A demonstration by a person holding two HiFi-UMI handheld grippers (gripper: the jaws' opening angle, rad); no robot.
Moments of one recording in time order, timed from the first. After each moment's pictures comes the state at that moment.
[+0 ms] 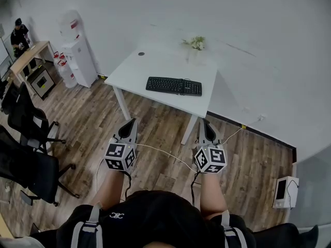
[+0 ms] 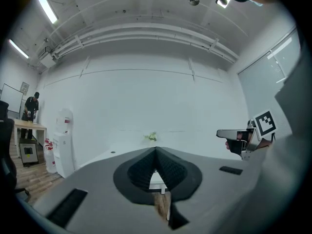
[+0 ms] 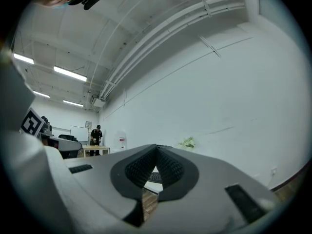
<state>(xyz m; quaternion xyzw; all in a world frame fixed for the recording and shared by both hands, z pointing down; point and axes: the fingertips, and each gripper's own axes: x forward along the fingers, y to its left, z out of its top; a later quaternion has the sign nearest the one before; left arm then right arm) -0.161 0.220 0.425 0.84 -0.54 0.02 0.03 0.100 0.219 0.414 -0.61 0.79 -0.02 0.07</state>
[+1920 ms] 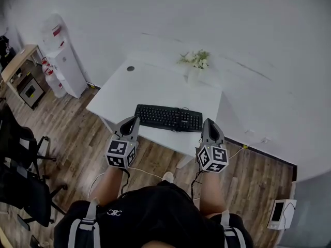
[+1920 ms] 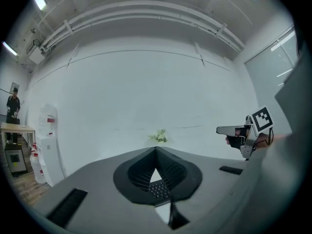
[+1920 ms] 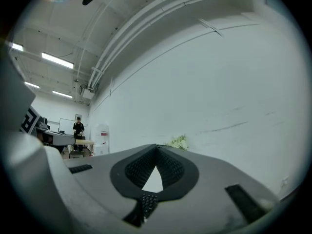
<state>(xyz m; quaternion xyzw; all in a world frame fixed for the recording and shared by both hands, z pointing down) -0.102 -0.155 0.457 0.84 -0.53 0.05 0.03 0.174 -0.155 0.452 -0.63 0.77 -0.03 0.04</state>
